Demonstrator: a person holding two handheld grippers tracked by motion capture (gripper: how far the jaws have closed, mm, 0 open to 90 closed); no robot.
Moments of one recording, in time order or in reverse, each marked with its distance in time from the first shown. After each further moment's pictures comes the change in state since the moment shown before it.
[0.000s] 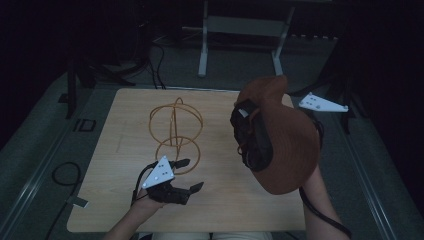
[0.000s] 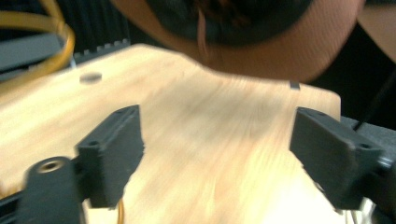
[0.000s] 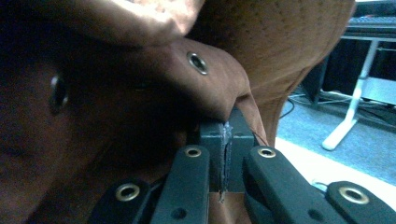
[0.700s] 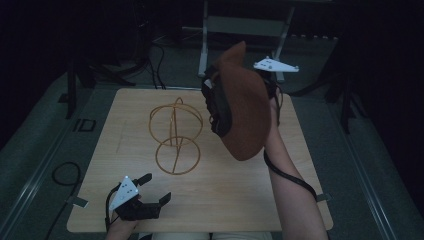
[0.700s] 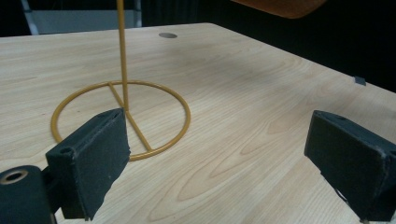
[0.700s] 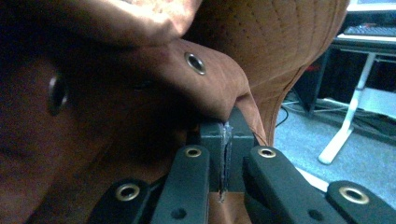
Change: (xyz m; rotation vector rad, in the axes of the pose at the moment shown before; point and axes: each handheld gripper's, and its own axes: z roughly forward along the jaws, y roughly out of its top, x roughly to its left) left arm 0.009 -0.068 -0.056 -0.035 0.227 -0.176; right arm 0.008 0.053 0.114 -0.001 -0.043 -0.020
